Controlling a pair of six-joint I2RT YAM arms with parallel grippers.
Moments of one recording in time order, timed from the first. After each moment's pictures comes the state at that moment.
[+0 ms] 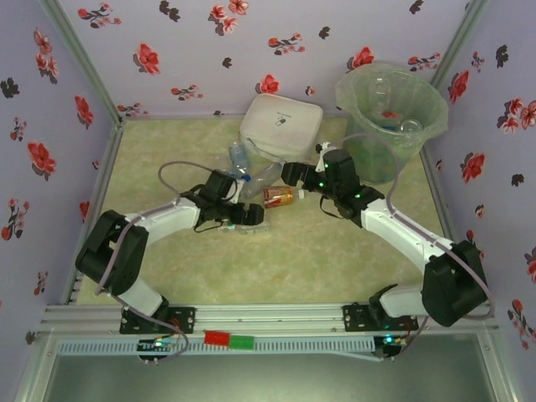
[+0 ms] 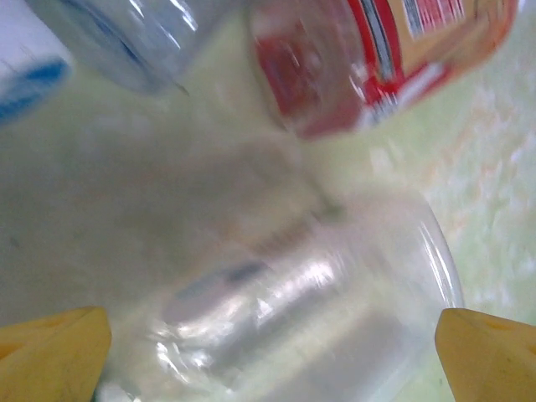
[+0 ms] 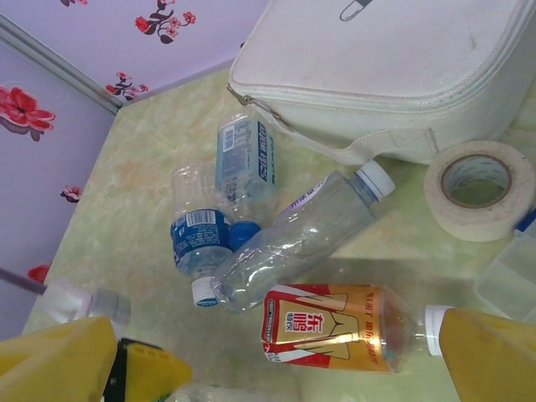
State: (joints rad) left arm -0.62 1.58 0.88 -0.29 0.27 -0.41; right arm 0.53 1.34 0.91 -0.07 -0.12 0.60
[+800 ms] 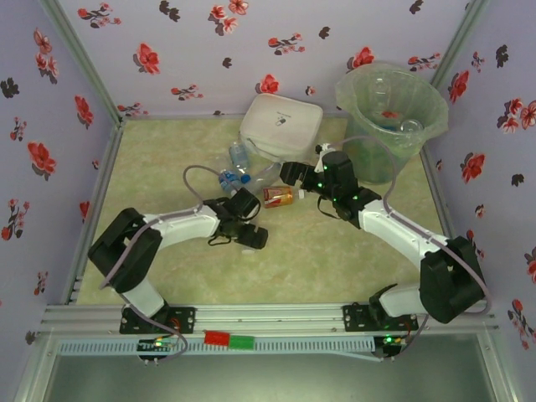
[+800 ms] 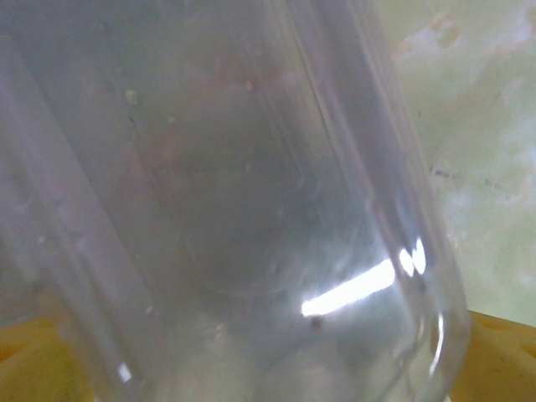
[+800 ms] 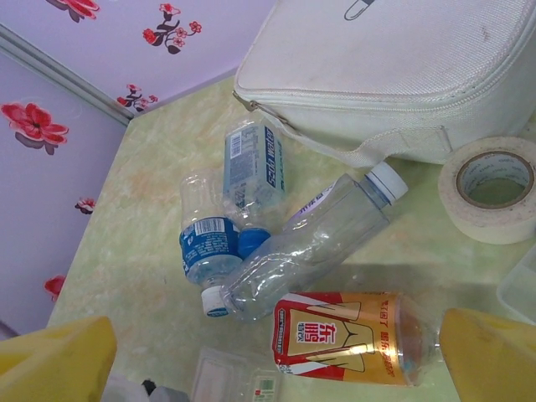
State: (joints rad) left arm -0.81 1.67 0.94 -0.48 -0.01 -0.40; right arm 0.53 1.35 0.88 0.01 -0.13 0.64
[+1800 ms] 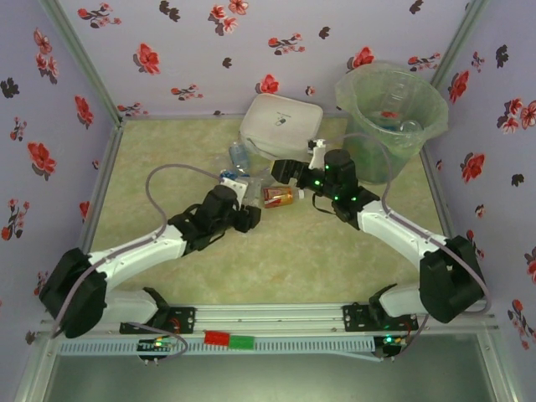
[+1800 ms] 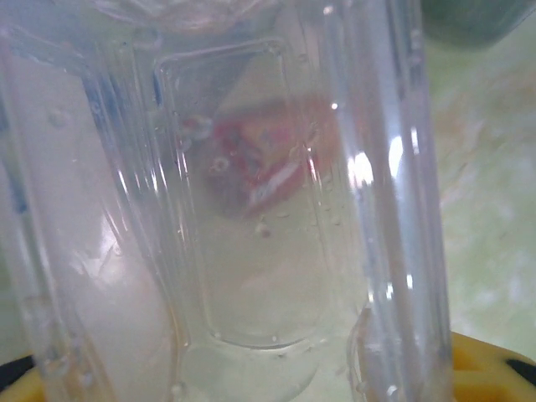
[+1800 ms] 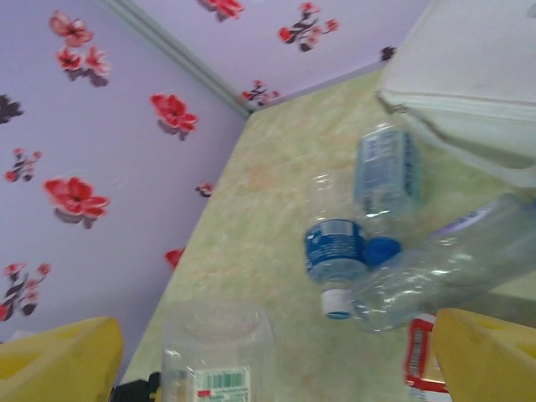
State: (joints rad) left arm -0.81 1.25 0.73 -0.07 -0.09 -0.37; right arm 0.56 1.36 0.88 0.21 -0.37 0.69
